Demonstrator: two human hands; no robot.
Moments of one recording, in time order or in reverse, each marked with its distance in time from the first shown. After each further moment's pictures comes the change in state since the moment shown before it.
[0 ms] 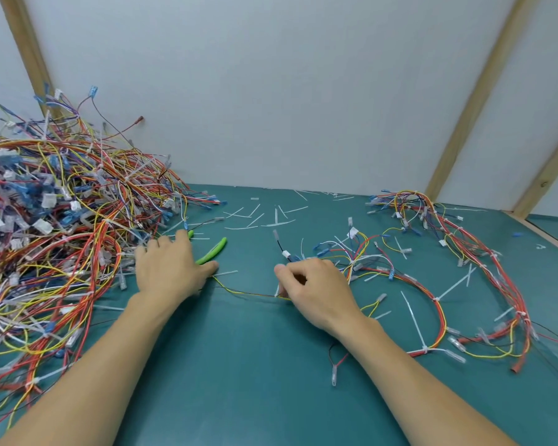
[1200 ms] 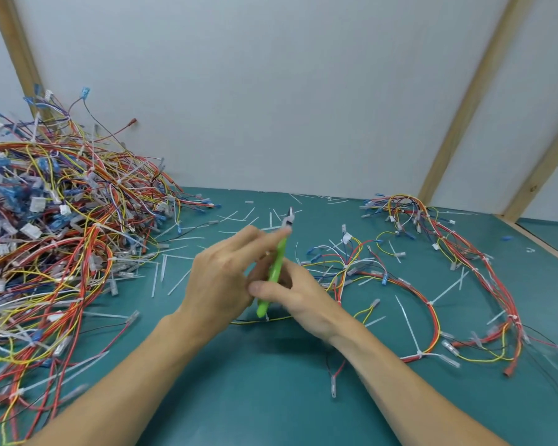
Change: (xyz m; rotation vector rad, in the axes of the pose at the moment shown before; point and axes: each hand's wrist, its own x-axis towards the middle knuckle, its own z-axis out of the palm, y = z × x) left_hand -0.055 0.056 -0.031 -0.741 0.517 0.810; right_hand -0.005 -0.024 -0.003 0.871 -0.323 -0.026
